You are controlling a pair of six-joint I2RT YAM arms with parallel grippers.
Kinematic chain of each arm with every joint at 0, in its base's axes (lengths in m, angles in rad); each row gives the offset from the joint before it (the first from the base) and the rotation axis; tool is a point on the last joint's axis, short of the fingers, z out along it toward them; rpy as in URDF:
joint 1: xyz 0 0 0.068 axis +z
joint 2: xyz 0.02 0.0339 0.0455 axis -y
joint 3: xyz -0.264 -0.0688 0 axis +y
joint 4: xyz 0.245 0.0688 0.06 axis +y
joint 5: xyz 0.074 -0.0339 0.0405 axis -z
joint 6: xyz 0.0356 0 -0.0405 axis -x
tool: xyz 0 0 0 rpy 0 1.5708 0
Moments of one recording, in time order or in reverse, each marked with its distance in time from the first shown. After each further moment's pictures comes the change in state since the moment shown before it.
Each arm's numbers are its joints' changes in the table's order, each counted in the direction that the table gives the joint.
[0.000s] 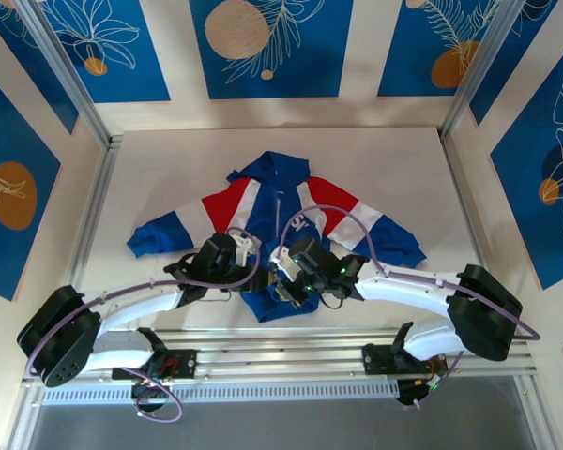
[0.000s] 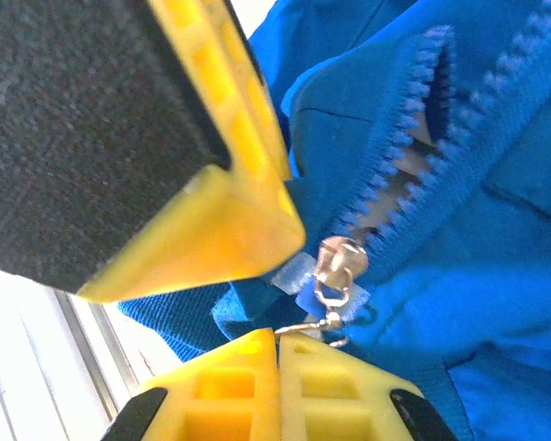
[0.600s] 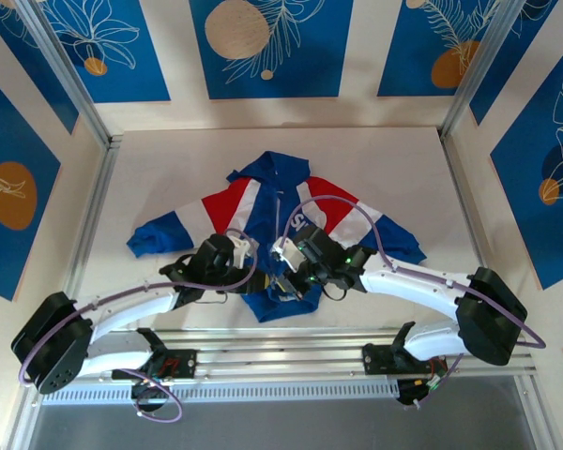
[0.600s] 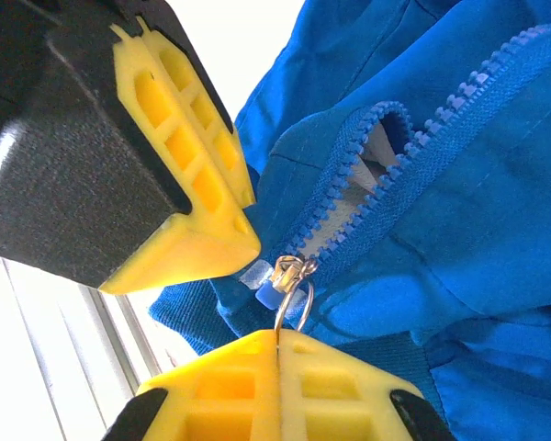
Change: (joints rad) left arm 0.000 0.047 0.000 0.077 -0.012 -0.041; right arm -0.046 0.018 -0.066 0.077 -0.075 0.015
